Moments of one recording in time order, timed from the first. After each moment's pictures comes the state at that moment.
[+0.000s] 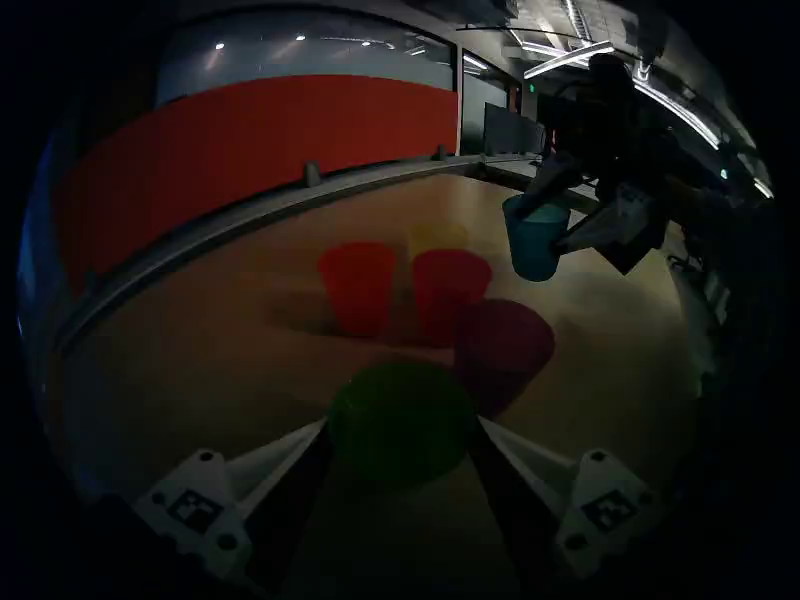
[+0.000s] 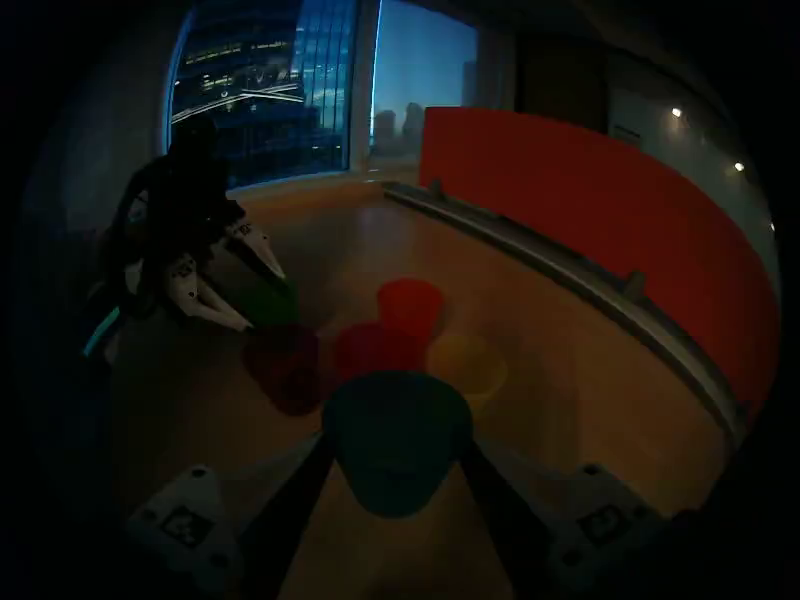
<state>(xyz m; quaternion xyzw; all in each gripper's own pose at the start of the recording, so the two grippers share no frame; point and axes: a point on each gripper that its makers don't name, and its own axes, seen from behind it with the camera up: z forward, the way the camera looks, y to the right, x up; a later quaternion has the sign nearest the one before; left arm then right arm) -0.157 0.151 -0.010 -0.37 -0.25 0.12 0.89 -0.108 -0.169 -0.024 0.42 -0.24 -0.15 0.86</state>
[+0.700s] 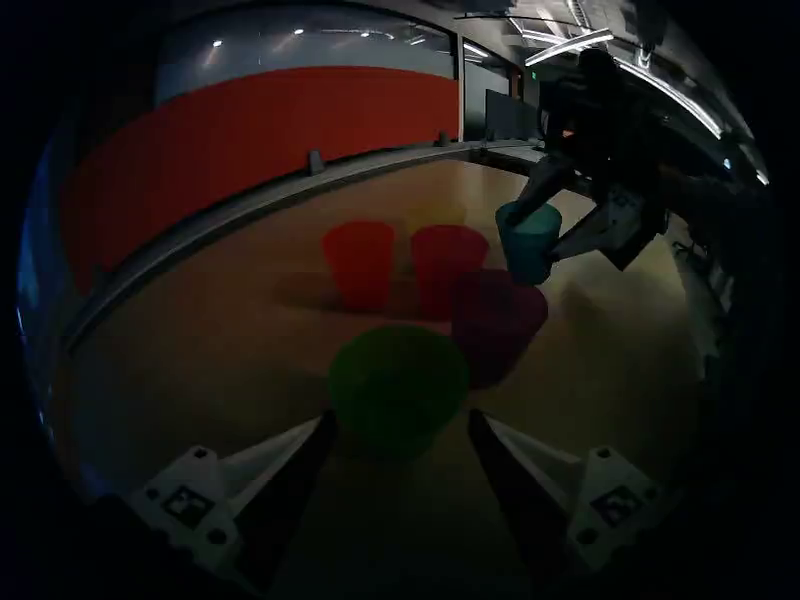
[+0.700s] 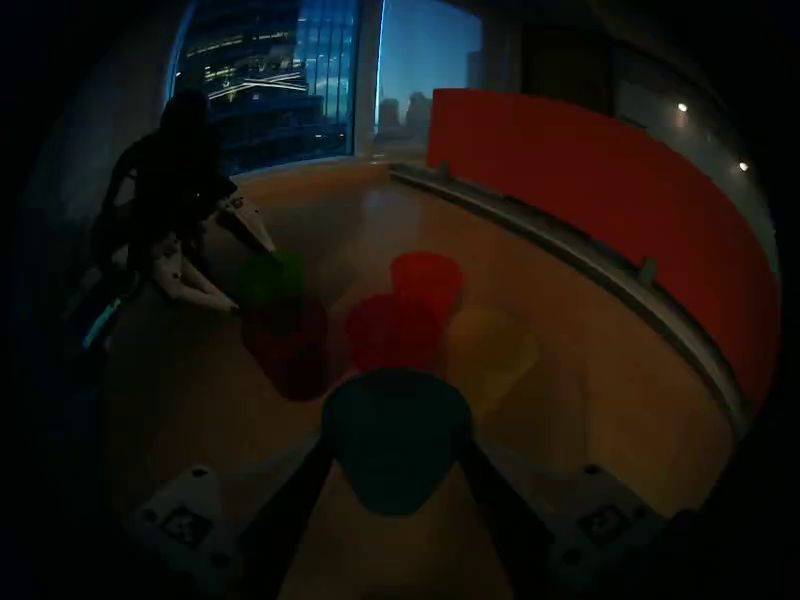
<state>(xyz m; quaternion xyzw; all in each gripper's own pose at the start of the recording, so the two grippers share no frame) -0.165 0.134 -0.028 -0.36 -0.27 0.14 0.88 -0.145 -0.180 -0.031 0.42 -0.26 -0.16 0.85</state>
